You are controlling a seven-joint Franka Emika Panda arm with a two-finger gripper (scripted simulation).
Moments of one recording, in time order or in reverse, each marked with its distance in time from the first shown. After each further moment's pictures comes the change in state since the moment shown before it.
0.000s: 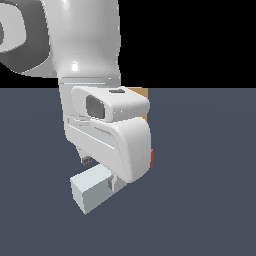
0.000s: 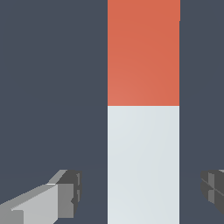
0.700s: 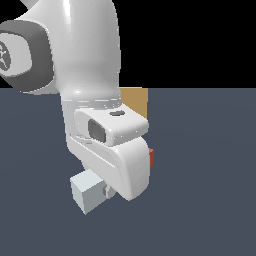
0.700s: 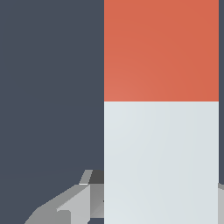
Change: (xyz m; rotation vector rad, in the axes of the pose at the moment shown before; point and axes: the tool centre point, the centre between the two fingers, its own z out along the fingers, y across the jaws) arm 0.000 0.000 0.026 0.000 0.000 0.003
